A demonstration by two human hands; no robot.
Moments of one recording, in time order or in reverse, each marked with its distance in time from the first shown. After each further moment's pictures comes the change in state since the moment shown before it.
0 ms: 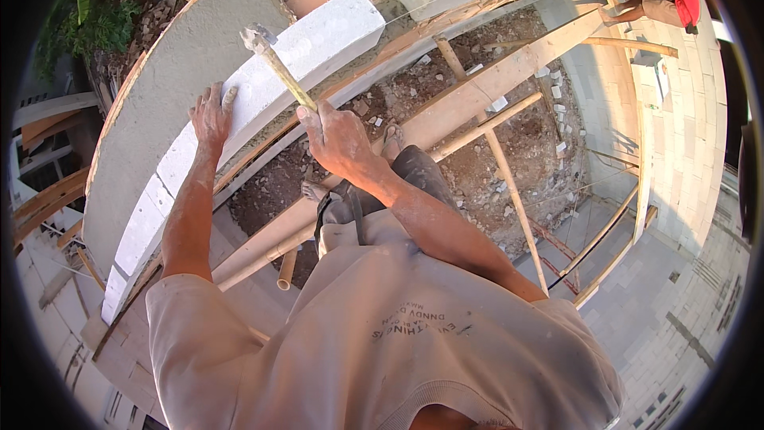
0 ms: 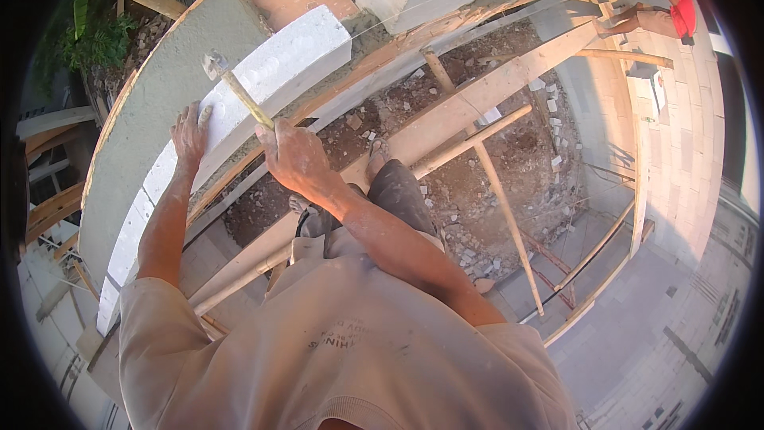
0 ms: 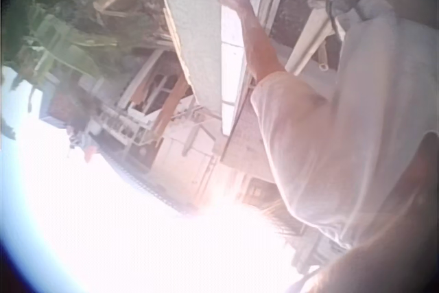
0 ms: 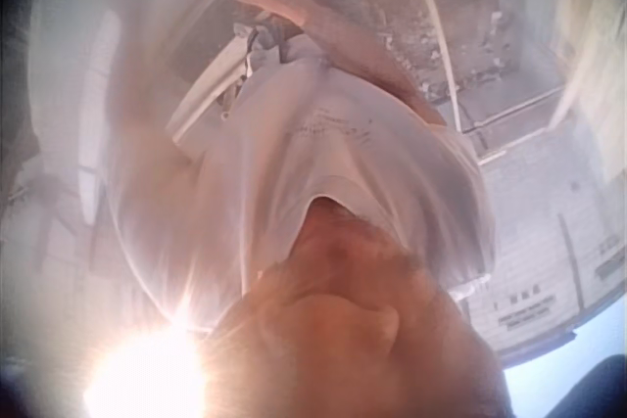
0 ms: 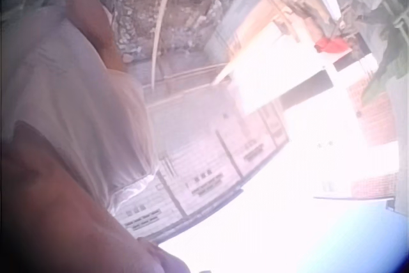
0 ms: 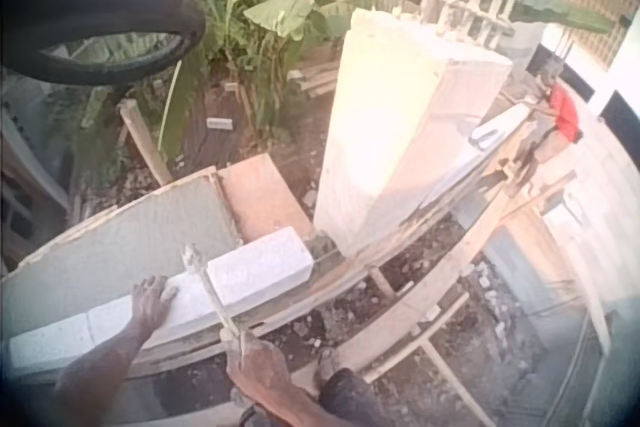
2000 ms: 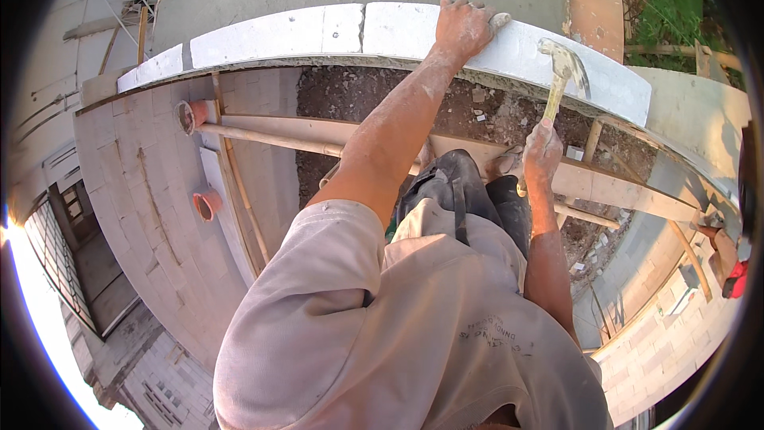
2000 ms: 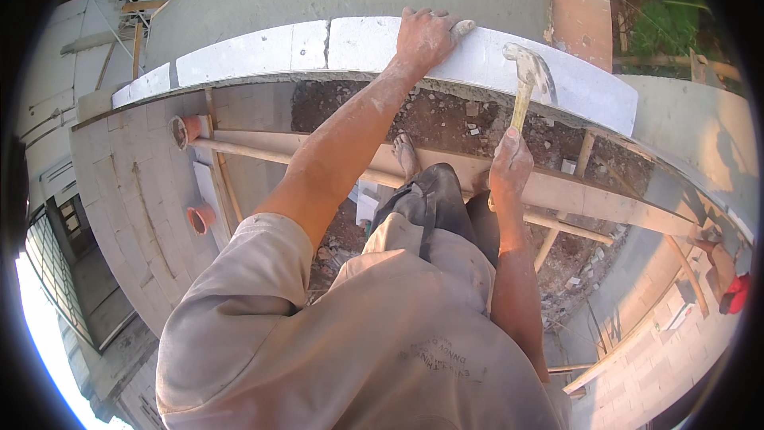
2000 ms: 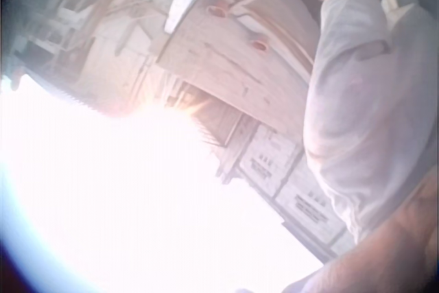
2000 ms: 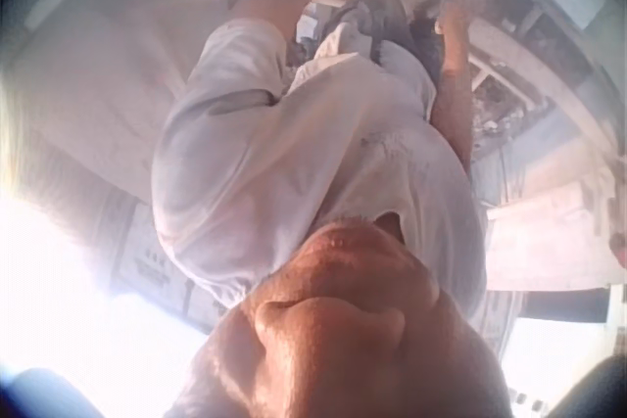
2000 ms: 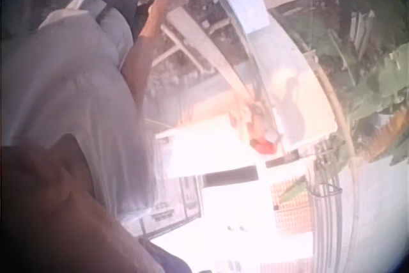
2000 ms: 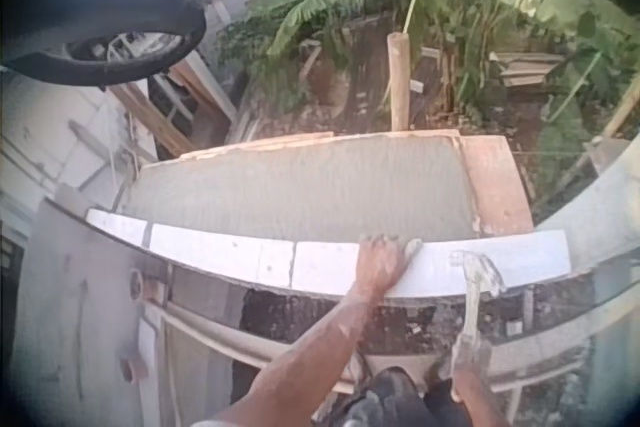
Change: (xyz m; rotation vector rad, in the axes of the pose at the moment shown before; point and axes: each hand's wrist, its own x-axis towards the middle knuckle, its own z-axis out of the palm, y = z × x) left_hand -0.013 -0.041 -0.009 -0.198 0.148 -0.138; right_hand -0.006 0.038 0.120 -0.043 -0.060 0.102
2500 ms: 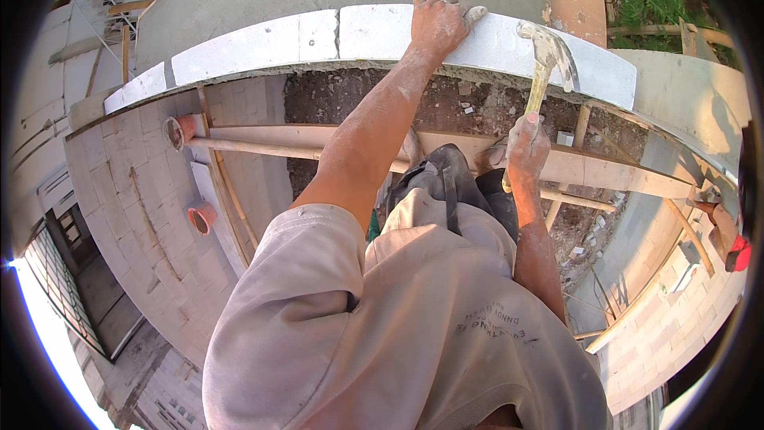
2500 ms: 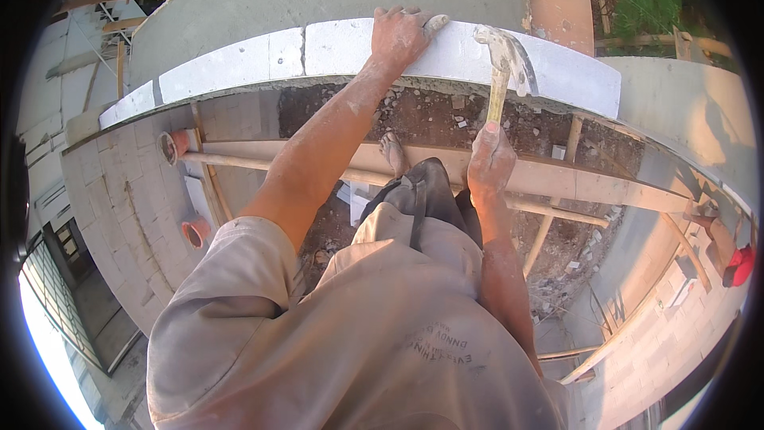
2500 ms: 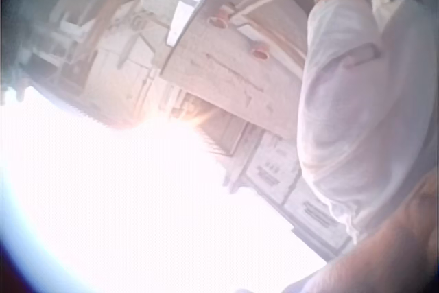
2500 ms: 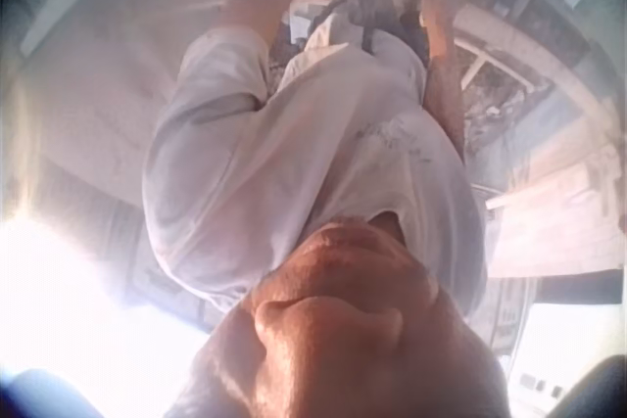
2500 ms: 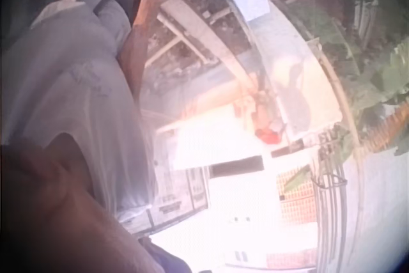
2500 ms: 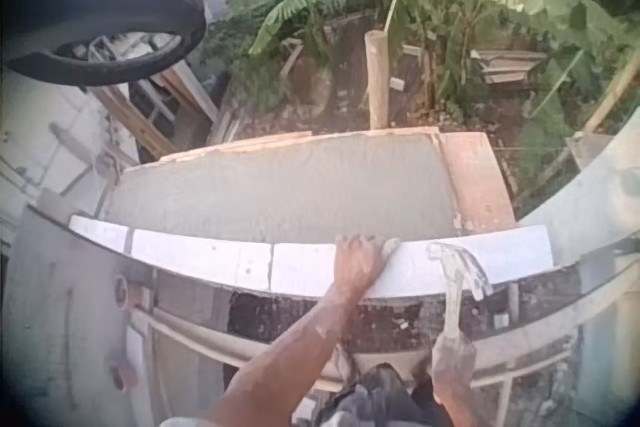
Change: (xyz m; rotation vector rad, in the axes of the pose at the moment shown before) left_hand 0.003 -0.004 0.003 0.034 0.001 -0.014; right_hand -0.010 -0.035 0.001 0.109 0.029 0.015
